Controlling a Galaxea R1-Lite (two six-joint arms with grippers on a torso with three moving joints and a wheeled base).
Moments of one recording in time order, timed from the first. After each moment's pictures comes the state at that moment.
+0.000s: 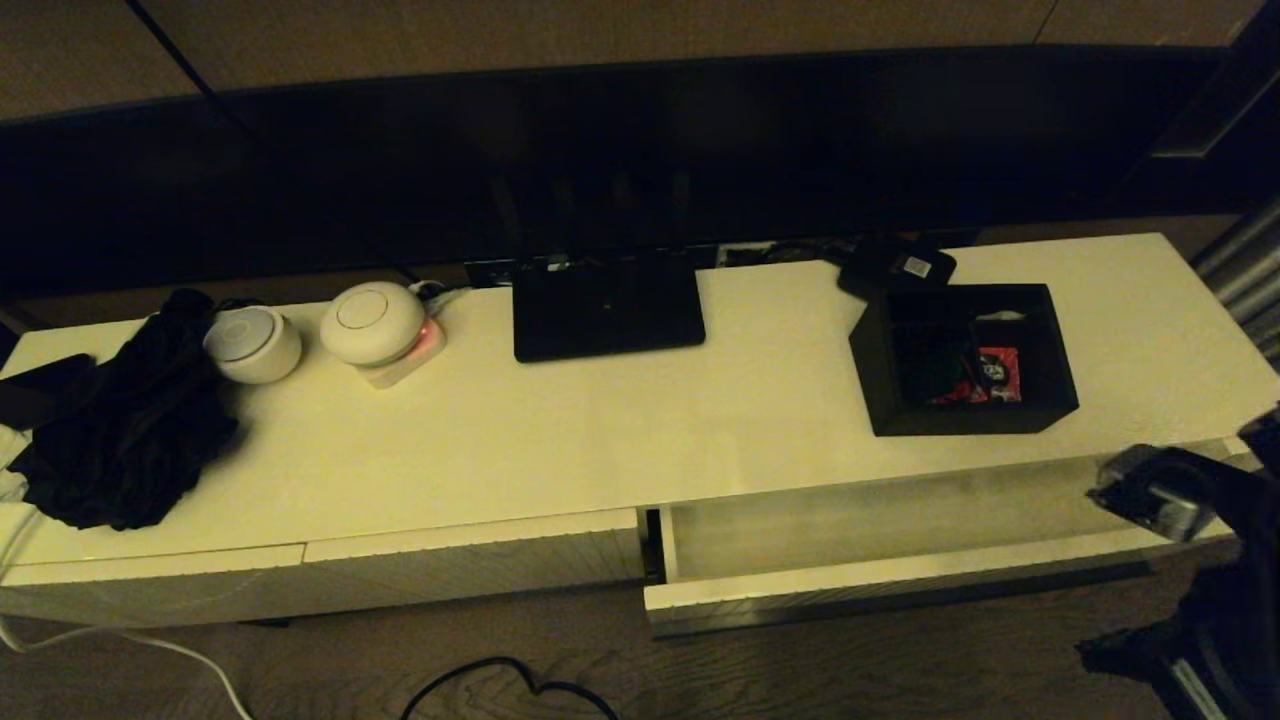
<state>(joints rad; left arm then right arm) 0.00 0.00 0.00 0.00 0.00 0.00 0.45 1.28 -0.90 0.61 -0.07 0.04</state>
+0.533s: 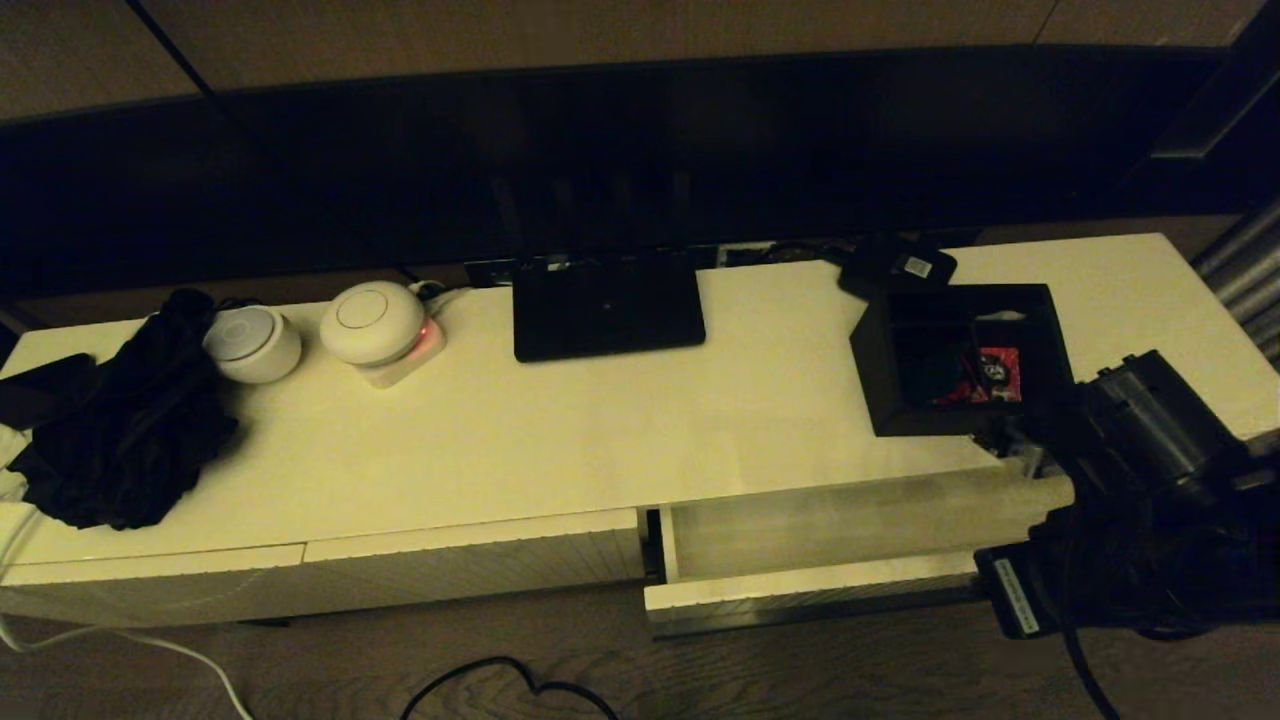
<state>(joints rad) 0.00 0.00 0.00 0.00 0.00 0.00 0.48 1.52 -0.93 0.38 -0.18 0.29</state>
